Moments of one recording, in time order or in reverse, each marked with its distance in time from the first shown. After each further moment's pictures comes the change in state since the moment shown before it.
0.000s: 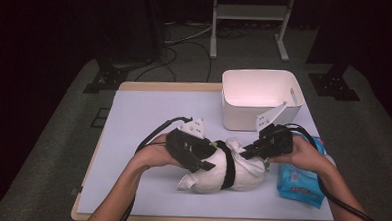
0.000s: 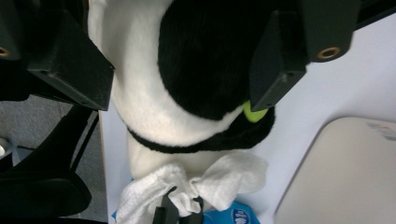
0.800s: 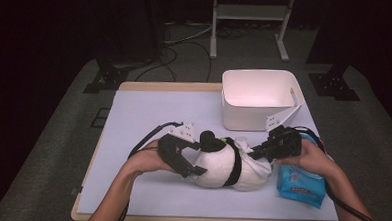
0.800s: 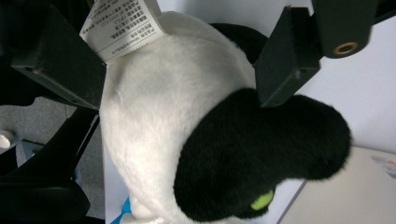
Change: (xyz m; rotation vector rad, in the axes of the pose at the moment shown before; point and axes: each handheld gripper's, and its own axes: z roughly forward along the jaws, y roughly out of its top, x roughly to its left) left arm 0.001 -0.026 -0.001 -0.002 -0.022 -0.065; right arm -0.006 -0.022 -0.009 -0.023 -0.016 0.069
